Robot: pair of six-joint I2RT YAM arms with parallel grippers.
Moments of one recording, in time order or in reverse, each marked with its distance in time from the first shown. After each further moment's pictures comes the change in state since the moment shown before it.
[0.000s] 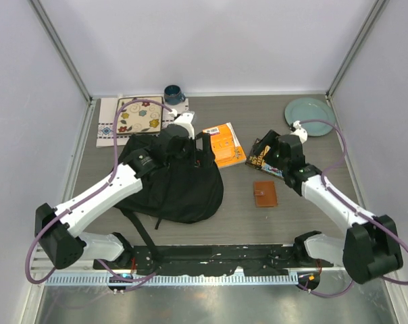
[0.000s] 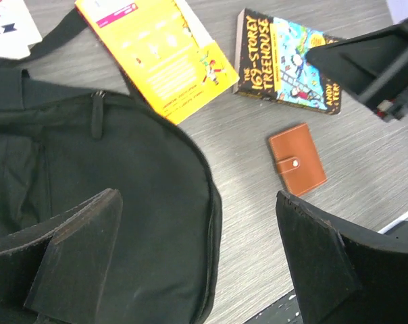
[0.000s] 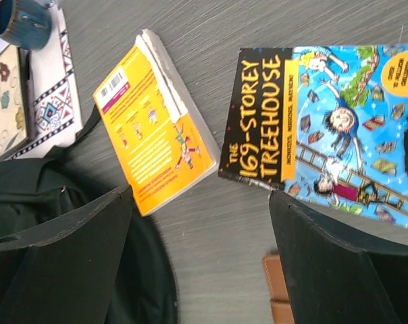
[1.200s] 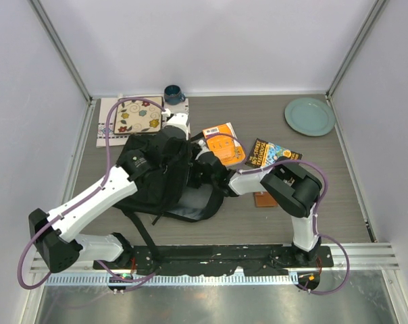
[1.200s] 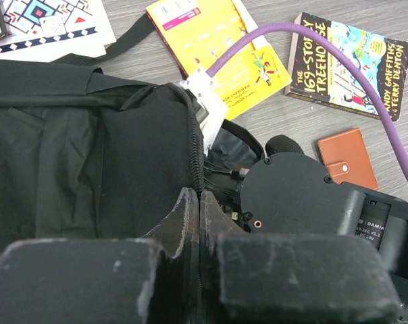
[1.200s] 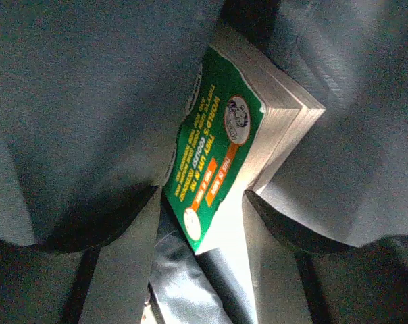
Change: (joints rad) left arm -0.023 -0.026 0.066 -0.138 -0.166 0.051; right arm 0.524 0.826 0.320 0.553 -0.380 0.272
